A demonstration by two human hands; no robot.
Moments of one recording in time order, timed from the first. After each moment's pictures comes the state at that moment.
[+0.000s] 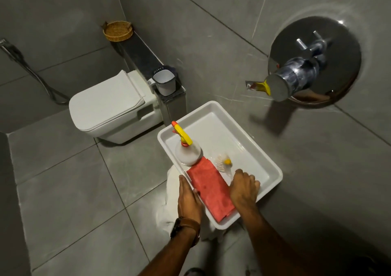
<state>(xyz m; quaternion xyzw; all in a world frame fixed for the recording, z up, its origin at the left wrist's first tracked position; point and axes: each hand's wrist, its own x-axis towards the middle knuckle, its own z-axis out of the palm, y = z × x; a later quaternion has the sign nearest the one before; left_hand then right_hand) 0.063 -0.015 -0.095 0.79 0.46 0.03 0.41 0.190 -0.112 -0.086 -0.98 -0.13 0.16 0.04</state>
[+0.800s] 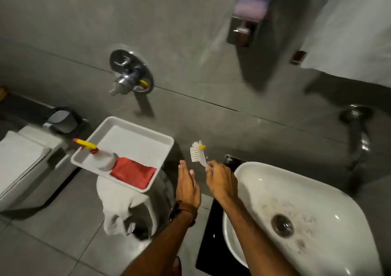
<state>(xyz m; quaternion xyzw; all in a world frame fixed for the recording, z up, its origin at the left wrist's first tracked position) 0.001 -0.274 0.055 0.84 0.14 0.03 0.52 0.024 -0.376 0.101 -0.97 0.06 0.03 0.24</state>
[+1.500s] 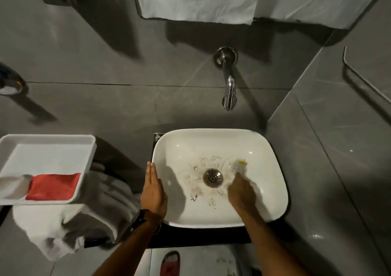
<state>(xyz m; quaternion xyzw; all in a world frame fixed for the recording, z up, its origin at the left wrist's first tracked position) -0.080 -0.386 0.002 0.93 -0.04 -0.04 0.37 -0.156 -0.633 0.042 -0.89 0.40 0.10 0.21</state>
